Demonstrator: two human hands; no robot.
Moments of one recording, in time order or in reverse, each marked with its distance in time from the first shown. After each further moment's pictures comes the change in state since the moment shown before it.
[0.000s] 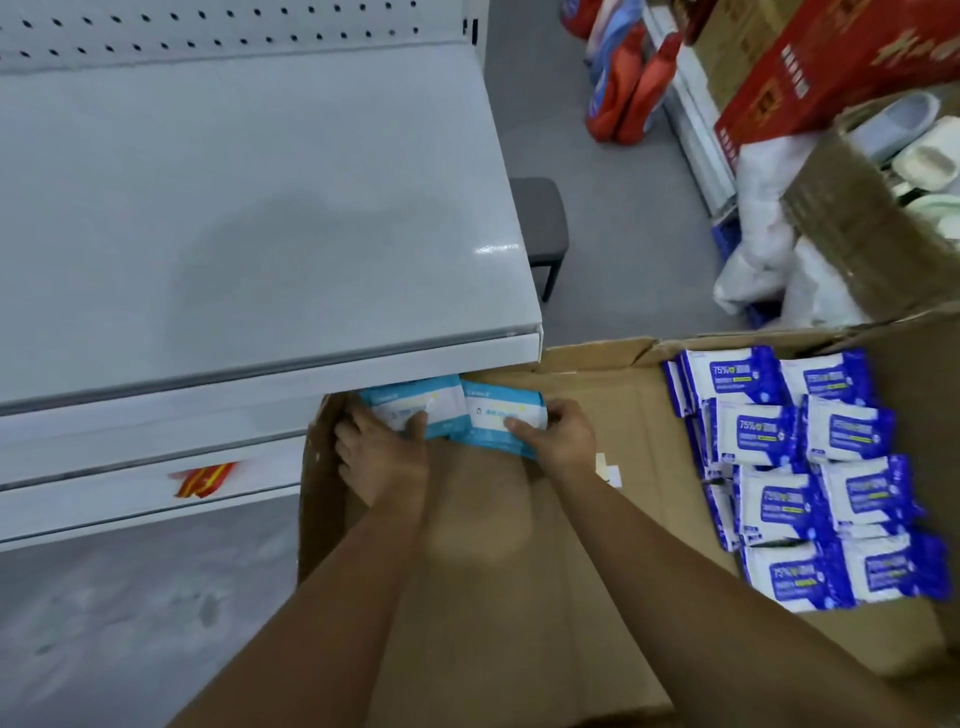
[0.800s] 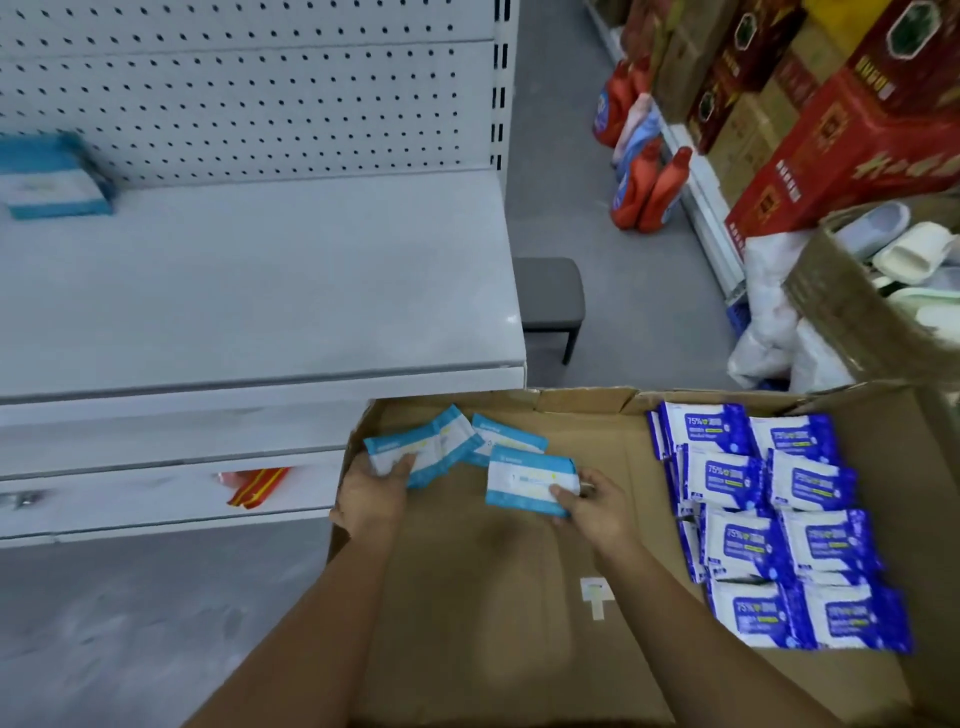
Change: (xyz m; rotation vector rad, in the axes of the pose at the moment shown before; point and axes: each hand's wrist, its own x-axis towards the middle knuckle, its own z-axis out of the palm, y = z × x) left_hand -0.062 -0.016 -0.077 -0.325 -0.006 -0.106; right_hand -0.076 0.013 -0.088 0.300 -0.194 0.041
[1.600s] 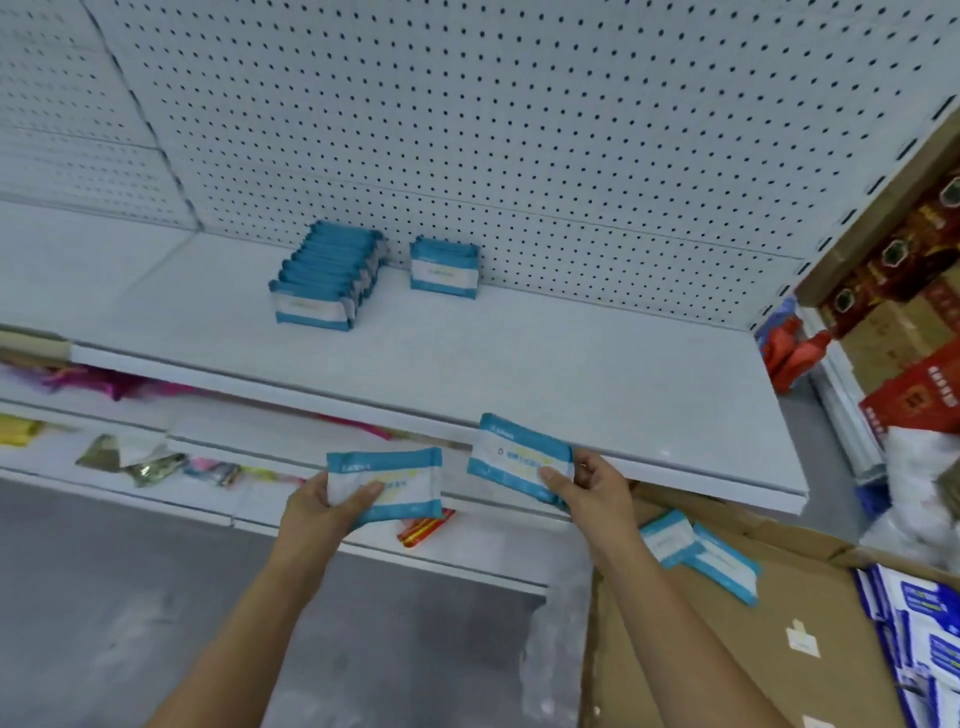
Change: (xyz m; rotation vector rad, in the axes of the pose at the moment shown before) left_hand 0.101 -0.124 -0.444 -0.546 -0.089 0.144; right_hand -0.214 -0.159 0.356 0.086 -0.290 -0.426
